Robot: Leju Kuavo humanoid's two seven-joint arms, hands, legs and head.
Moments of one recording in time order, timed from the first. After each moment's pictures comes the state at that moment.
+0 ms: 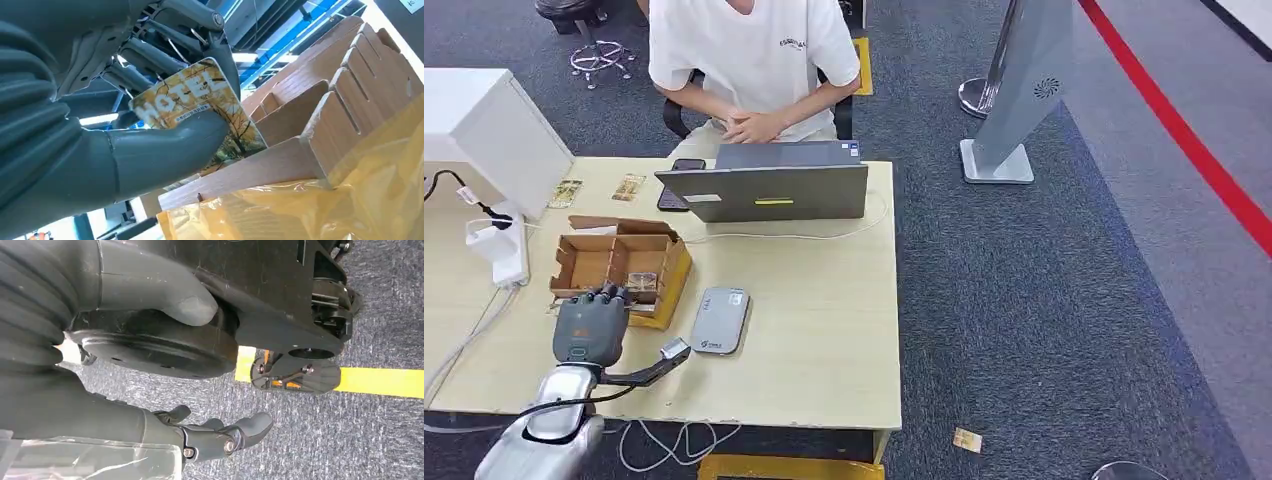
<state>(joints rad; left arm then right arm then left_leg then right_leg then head) -0.23 0.30 -0.05 -1.05 -1.53 0.58 0.09 -0.13 0.06 1.42 -0.14 -1.39 -0.37 -0.19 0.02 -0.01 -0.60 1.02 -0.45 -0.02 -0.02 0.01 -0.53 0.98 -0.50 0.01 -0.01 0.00</state>
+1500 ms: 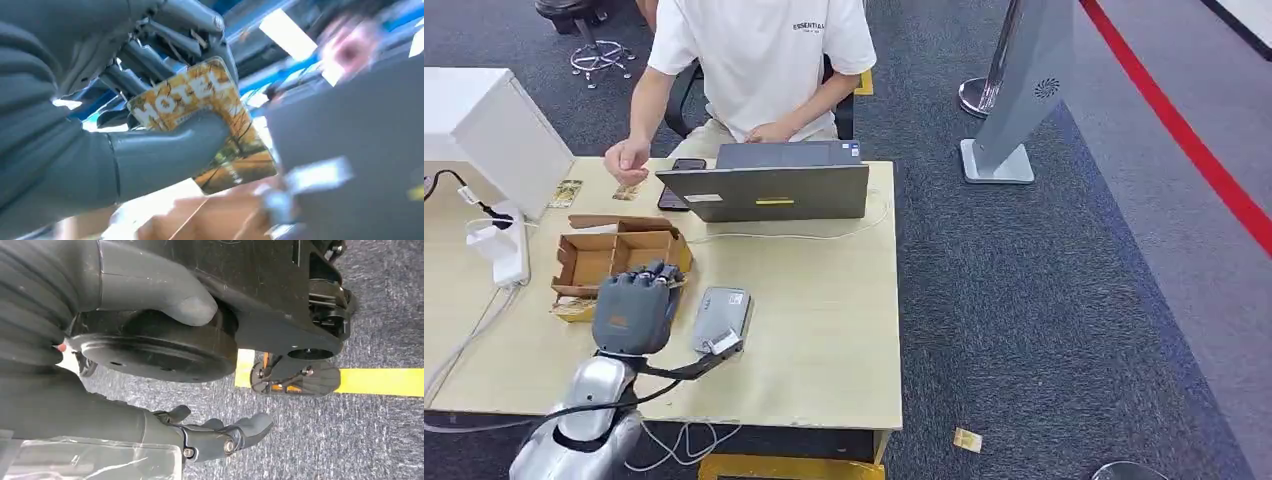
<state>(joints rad) -0.16 0.22 -0.19 -1.49 -1.52 0.45 0.07 -0.13 0.06 1.43 -0.14 -1.45 -0.37 -0.21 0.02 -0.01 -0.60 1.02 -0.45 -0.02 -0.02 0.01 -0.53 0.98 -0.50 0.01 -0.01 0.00</state>
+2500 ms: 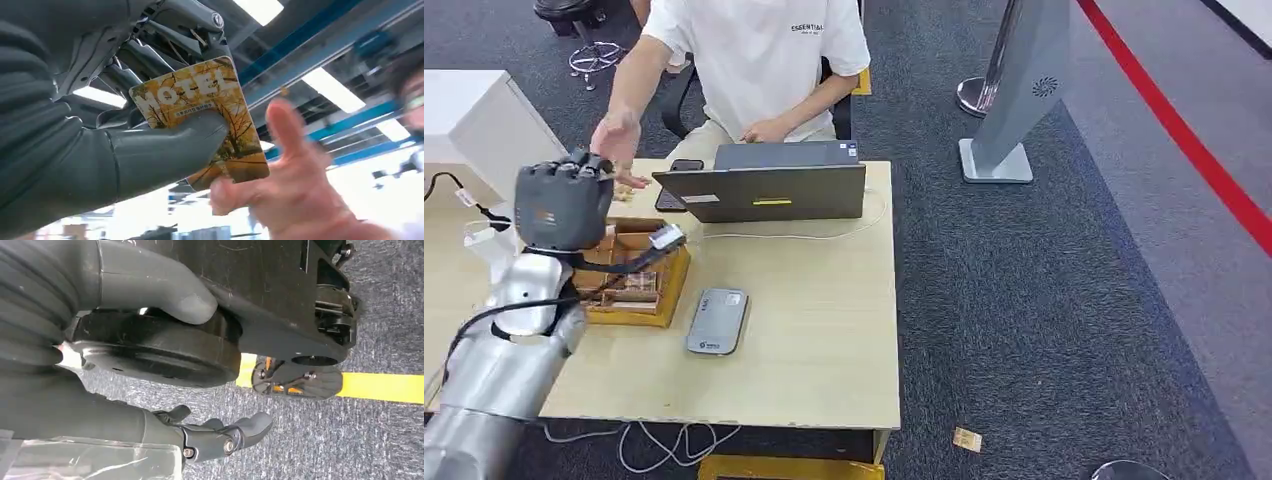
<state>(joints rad) -0.57 0.39 -0.15 -1.19 -1.43 0.56 0.07 -0.13 0.07 1.46 -0.14 -1.43 -0.37 -0.20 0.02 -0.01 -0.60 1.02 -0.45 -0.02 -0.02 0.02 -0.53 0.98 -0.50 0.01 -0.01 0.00</state>
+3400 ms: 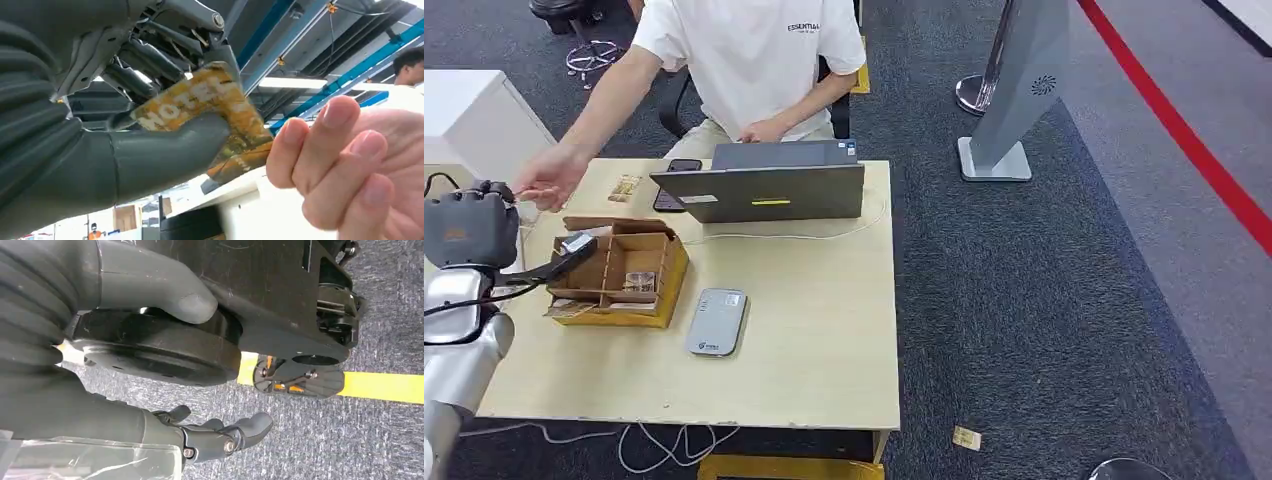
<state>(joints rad) -0.60 0.48 0.00 -0.85 -1.41 0.61 0.05 -0.14 0.07 1.48 -0.14 -1.43 -0.37 -0.19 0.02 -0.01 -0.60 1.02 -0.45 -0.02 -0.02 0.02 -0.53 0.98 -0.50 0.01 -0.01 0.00</state>
